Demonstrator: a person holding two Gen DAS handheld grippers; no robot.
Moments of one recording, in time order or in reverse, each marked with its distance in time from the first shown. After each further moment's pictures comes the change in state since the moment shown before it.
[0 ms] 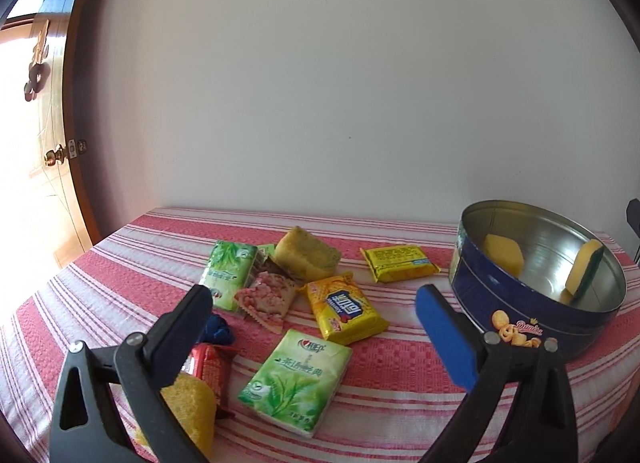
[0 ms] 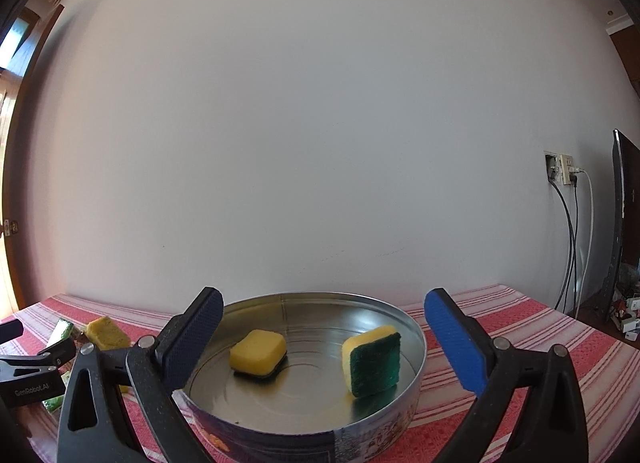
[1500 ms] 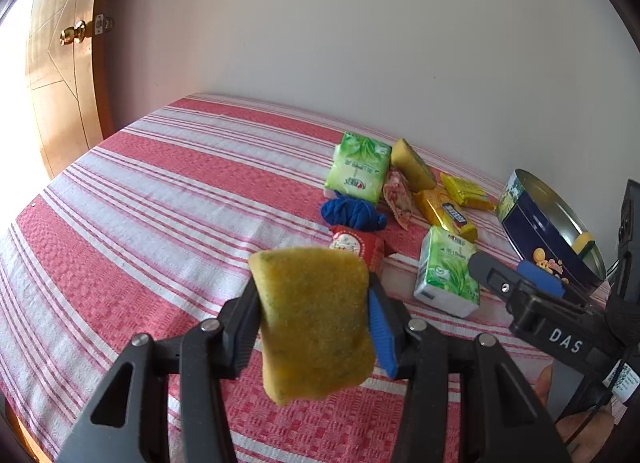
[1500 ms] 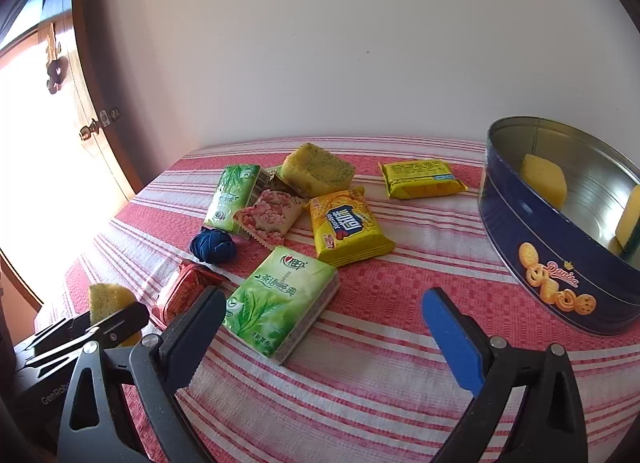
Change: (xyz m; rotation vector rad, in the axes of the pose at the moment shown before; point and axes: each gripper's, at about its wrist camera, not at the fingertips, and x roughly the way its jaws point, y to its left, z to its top) left arm -0.001 0.157 -0.035 -0.205 0.312 -0.118; right arm 0.039 0.203 -0.058 -0.034 0.655 0.447
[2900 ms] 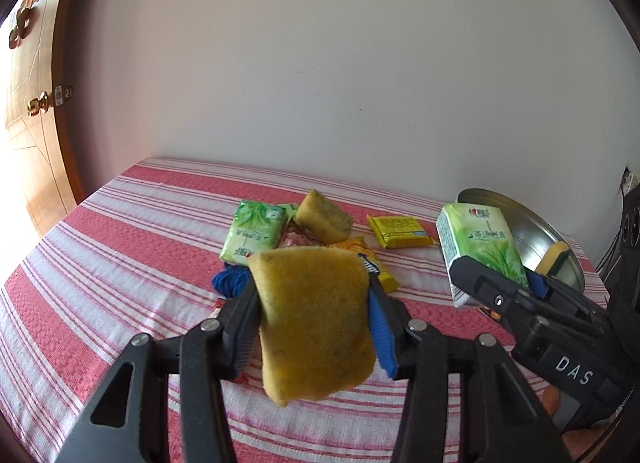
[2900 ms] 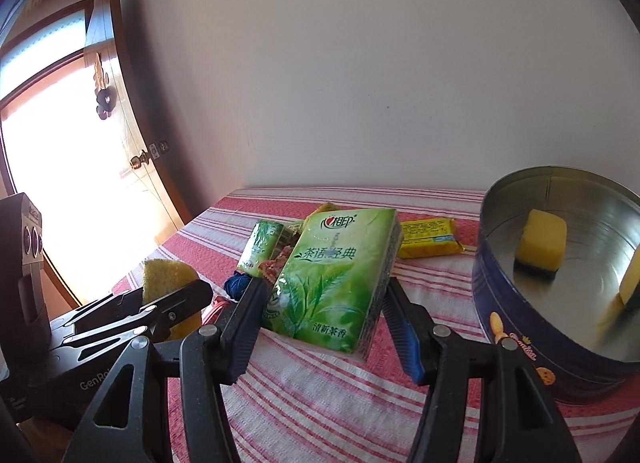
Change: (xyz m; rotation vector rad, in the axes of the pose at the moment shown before) left arm -0.003 -0.112 0.026 0.139 -0.124 -0.031; right arm -0.061 -0.066 0.026 -0.027 -0.174 0.174
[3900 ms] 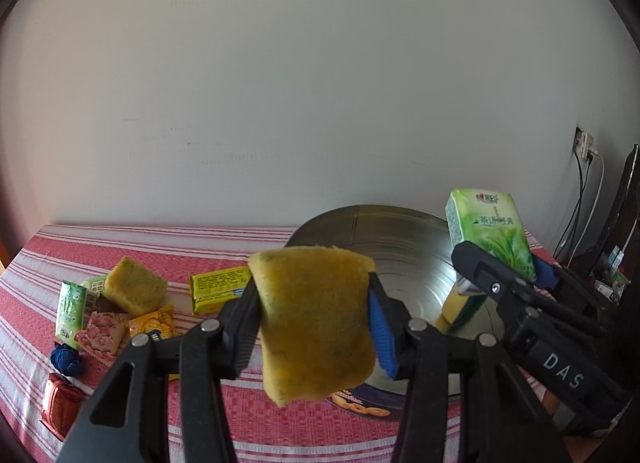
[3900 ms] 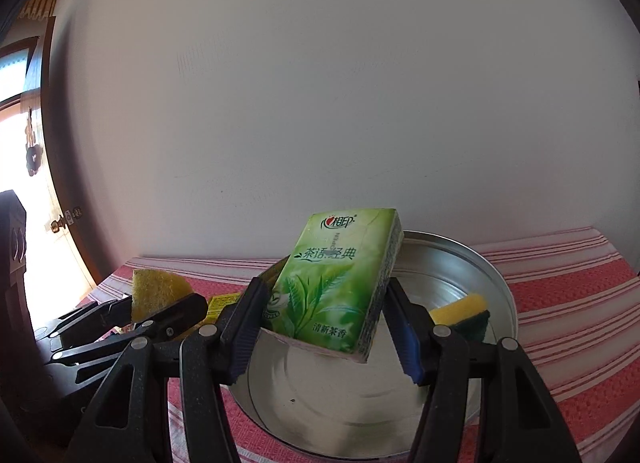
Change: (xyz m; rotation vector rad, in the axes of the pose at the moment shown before) left arm 0.047 -0.171 0.029 0.170 -0.034 -0.183; right arm -0.070 -0.131 0.029 0.063 -0.176 -0.324
